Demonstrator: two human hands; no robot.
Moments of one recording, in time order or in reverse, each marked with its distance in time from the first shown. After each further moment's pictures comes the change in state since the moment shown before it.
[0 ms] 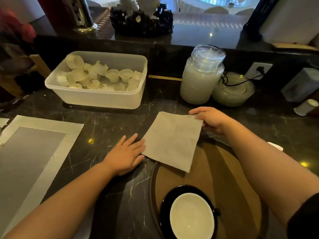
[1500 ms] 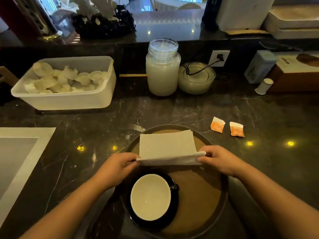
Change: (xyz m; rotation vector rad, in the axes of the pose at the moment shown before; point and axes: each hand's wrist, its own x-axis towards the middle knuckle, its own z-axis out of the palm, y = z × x) left_hand -0.032 0.137 -0.044 -0.689 0.141 -0.017; right_hand -0.148 0.159 -0.067 -0.383 -0.147 -0.256
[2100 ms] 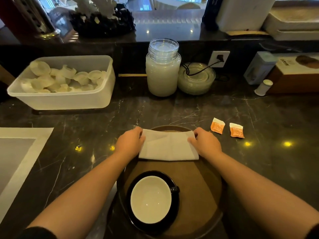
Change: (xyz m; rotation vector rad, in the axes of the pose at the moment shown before) left_hand 0.102 -0.012 0.017 0.266 0.237 -0.271; right_hand 0.082 -0.004 0.017 -0.326 0.414 0.307
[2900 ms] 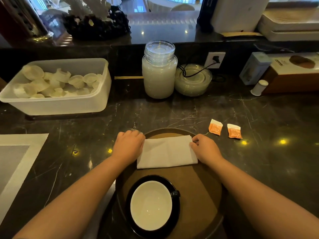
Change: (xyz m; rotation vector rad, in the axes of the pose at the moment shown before) left_hand 0.001 0.000 -0.006 0.433 0.079 0.355; right_hand -0.015 -0.001 -0.001 0.121 -0.022 0.086
